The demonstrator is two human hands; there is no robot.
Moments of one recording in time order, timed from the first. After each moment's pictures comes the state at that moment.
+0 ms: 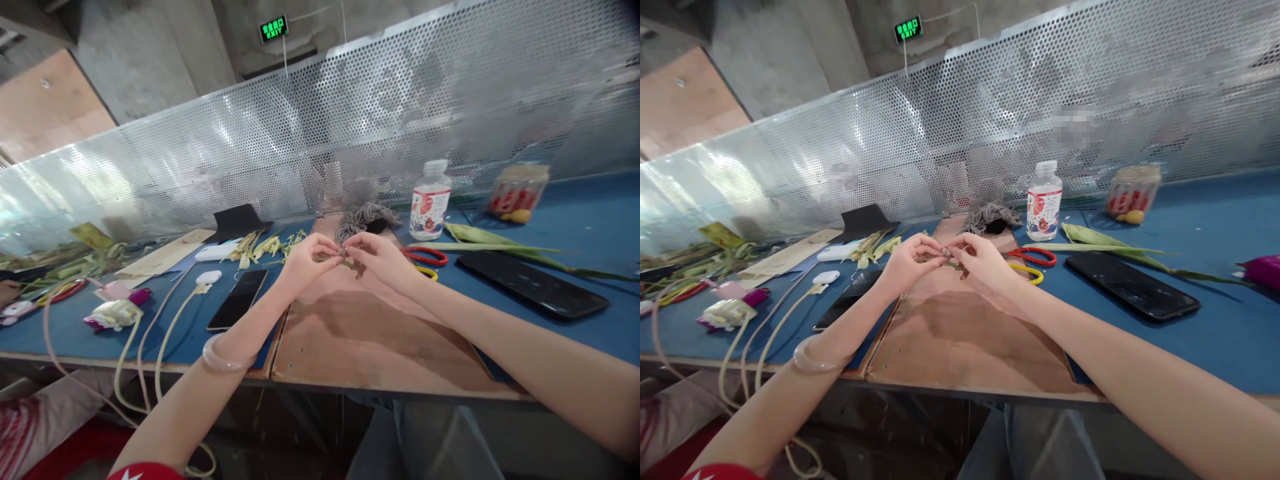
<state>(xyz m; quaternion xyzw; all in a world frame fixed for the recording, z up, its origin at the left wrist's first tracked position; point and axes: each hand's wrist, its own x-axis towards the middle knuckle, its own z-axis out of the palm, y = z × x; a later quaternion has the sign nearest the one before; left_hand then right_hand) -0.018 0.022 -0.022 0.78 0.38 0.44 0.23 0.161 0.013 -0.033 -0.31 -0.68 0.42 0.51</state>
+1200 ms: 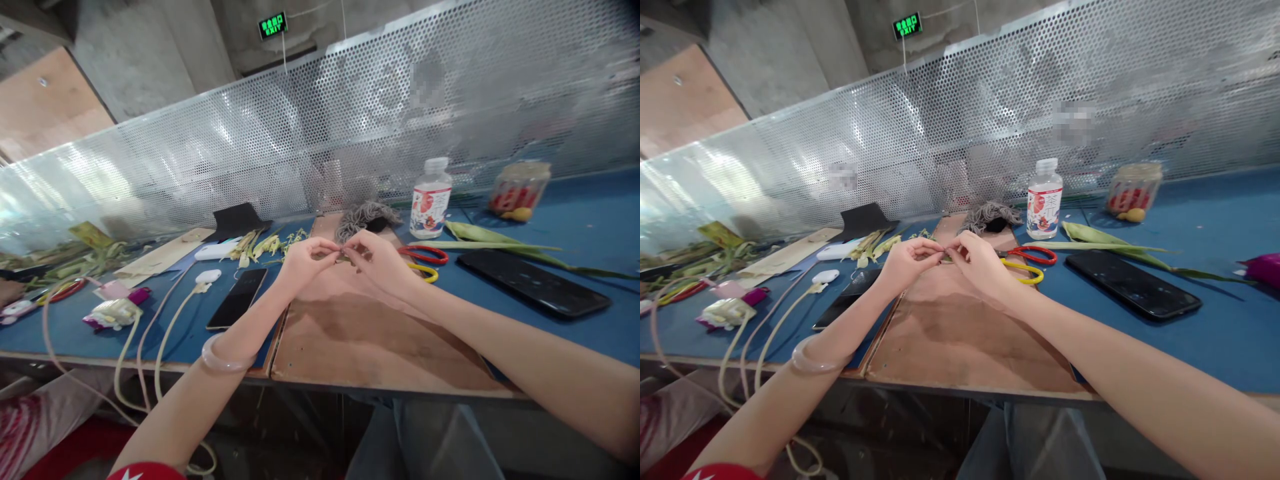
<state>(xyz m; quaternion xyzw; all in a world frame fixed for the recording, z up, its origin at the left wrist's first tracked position) -0.016 0.023 -0.021 0.76 0.40 0.45 0.26 0.159 0.014 -0.040 -0.35 -0.76 0.17 0.52</state>
